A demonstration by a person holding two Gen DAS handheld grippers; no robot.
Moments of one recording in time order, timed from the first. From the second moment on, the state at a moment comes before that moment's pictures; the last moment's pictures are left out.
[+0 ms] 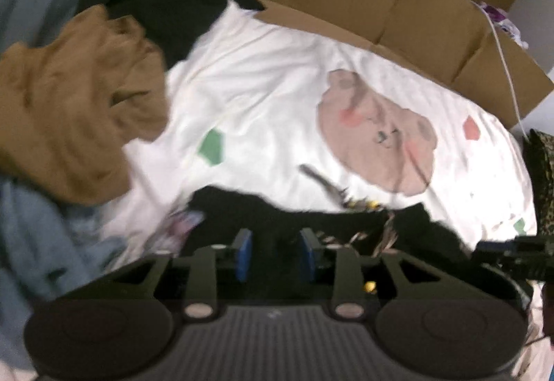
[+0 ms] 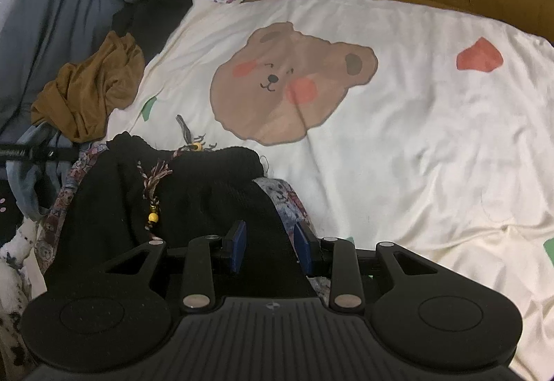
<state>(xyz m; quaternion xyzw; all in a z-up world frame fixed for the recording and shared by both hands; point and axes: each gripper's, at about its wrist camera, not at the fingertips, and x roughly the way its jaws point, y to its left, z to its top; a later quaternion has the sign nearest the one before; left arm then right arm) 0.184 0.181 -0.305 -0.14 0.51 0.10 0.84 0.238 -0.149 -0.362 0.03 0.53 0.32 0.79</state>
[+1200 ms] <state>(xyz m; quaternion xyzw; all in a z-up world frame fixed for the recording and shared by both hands) 0.276 0.160 -0.369 -0.19 0.55 0.10 0.81 0.238 -0.166 -0.371 0.05 0.53 0.30 0.79</state>
